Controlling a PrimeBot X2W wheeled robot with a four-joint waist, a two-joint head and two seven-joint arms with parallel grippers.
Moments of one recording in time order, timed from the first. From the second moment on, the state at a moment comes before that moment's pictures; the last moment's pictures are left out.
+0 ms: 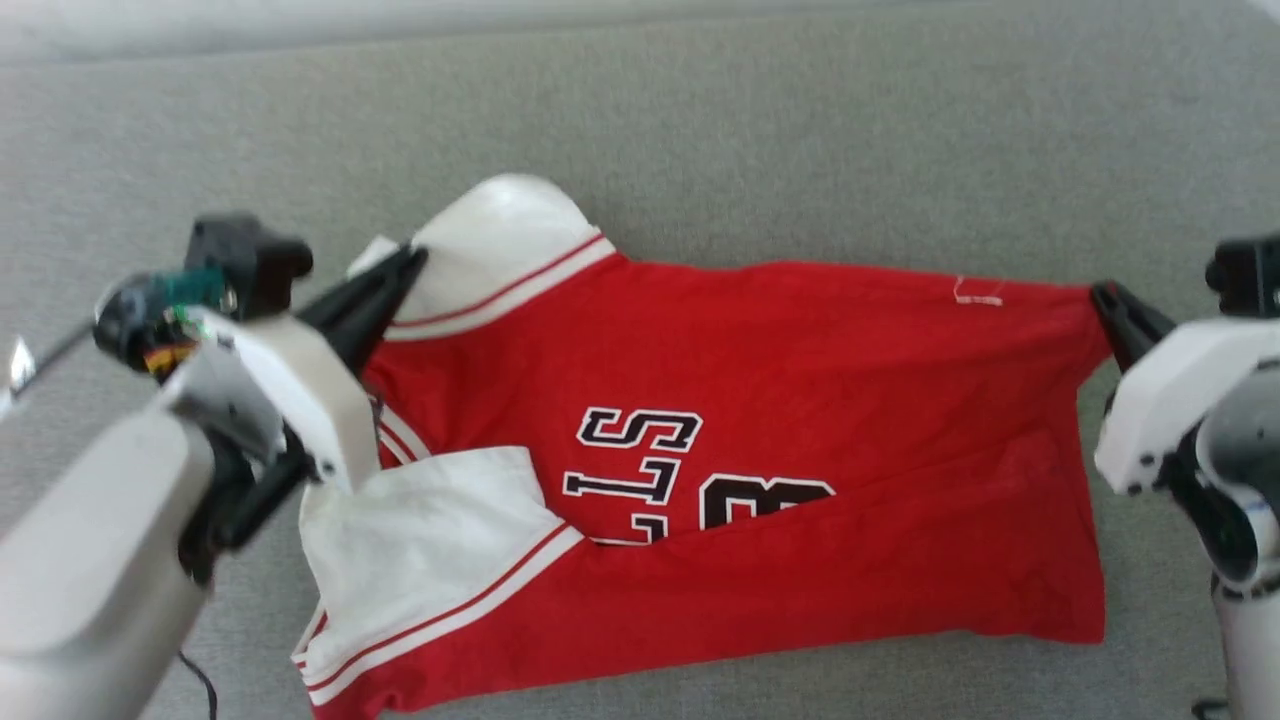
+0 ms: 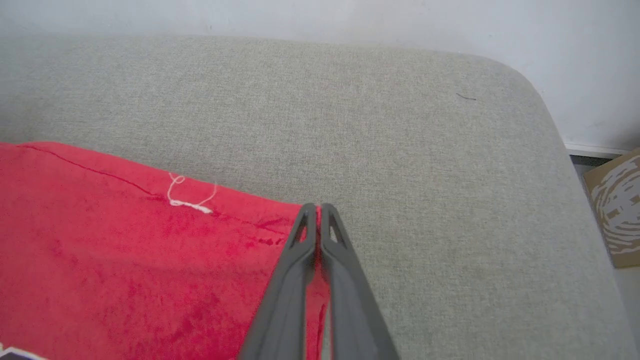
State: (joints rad) left arm -0.60 0.69 -0.61 0.08 -0.74 -0.08 0.15; right arm -0.33 -0.22 -0.07 0.01 0.24 0.13 0.53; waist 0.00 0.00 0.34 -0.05
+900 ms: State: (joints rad) left arm -0.08 0.72 -0.65 -0.15 -0.80 0.11 0.03; right arm 0.05 -0.14 -0.16 -0.06 0.30 0.13 0.47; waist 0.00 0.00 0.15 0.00
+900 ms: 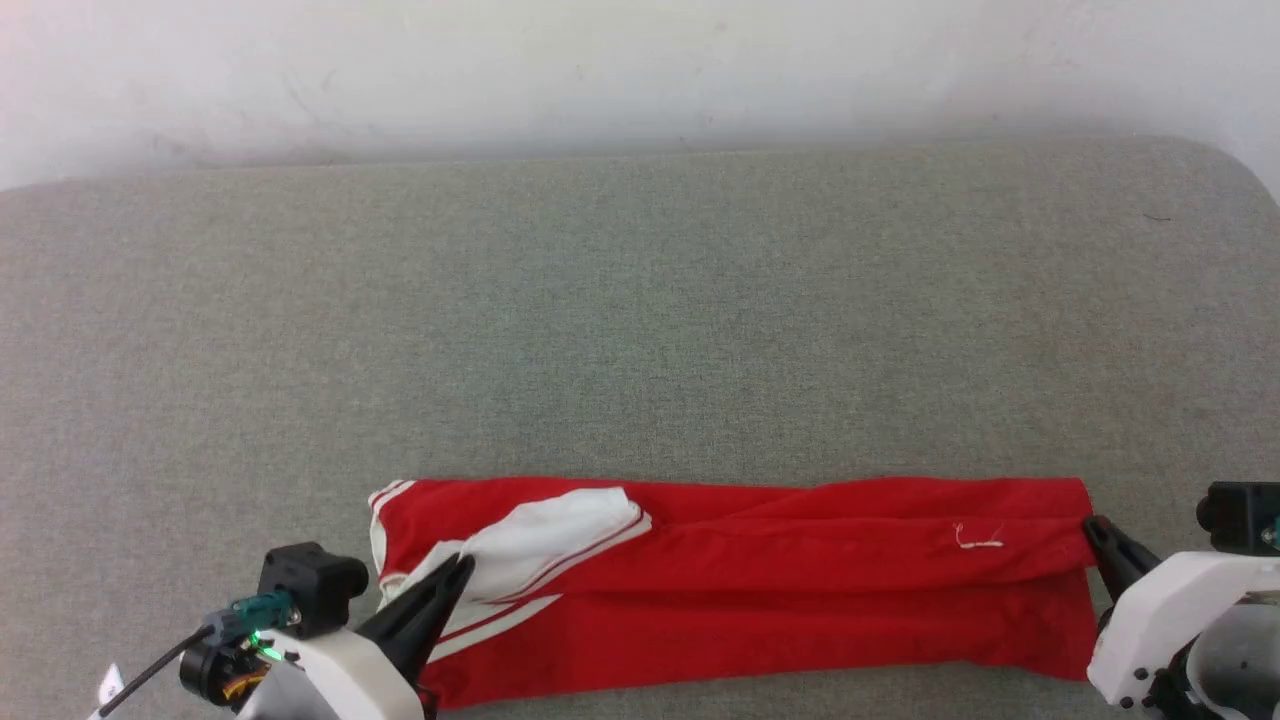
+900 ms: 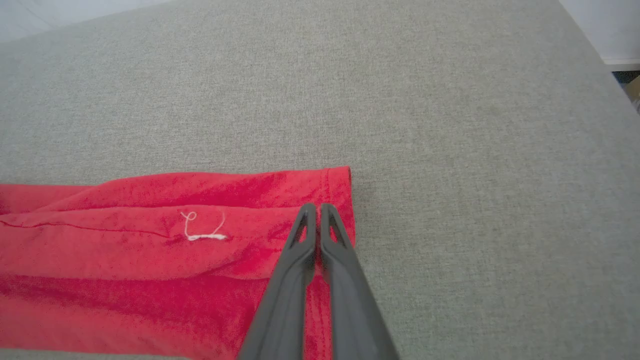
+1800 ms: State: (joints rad) left arm -0.13 0.64 -0.57 0.00 -0.86 0.16 -0.07; right arm 0.02 -0.10 -0.22 -0.06 0.27 0.13 0.46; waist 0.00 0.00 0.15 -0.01
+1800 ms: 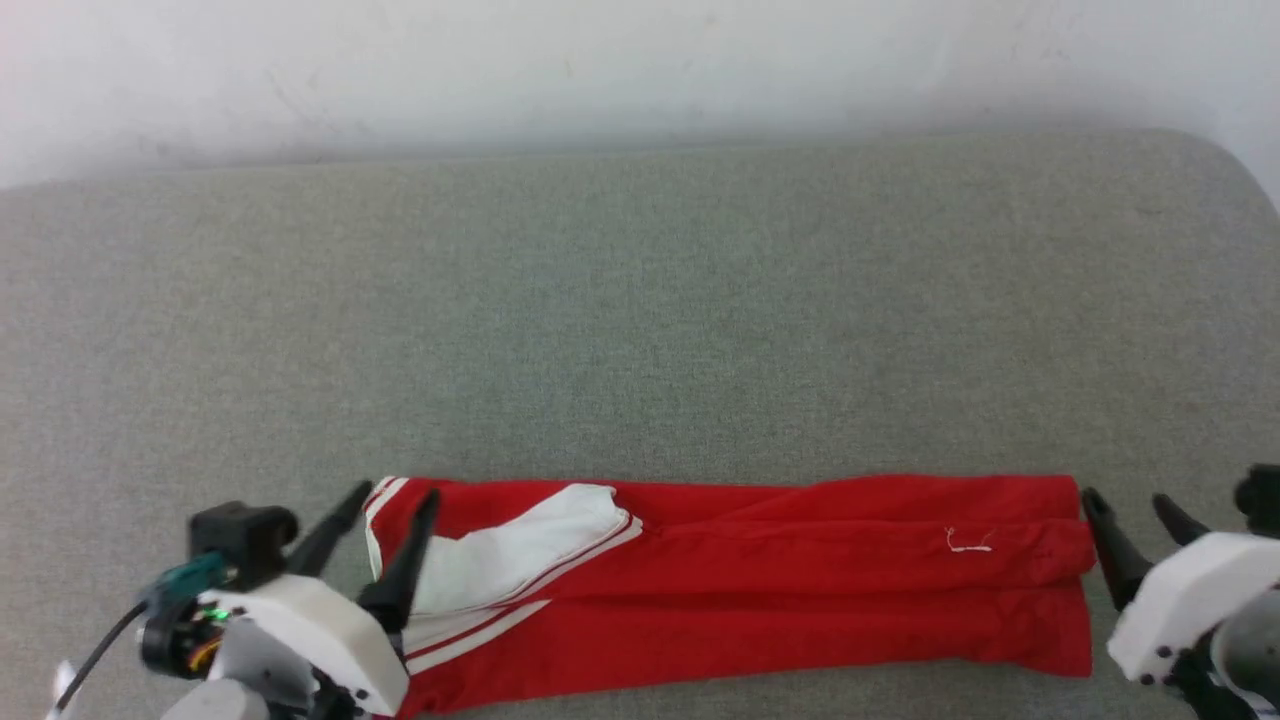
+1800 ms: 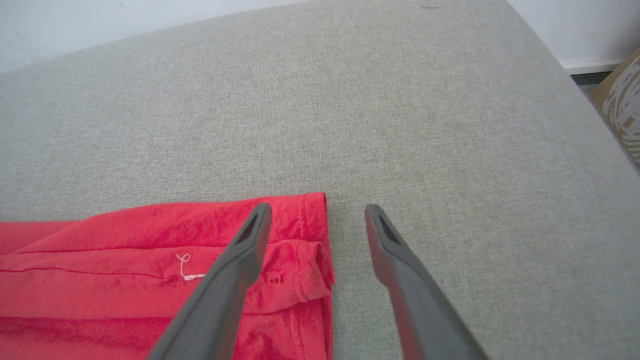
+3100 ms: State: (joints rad) left arm 0.18 0.37 -0.11 -0.23 -0.34 0.18 -0.26; right arm -0.03 -0.06 -0.30 0.20 0.26 0.13 0.50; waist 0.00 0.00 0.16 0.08
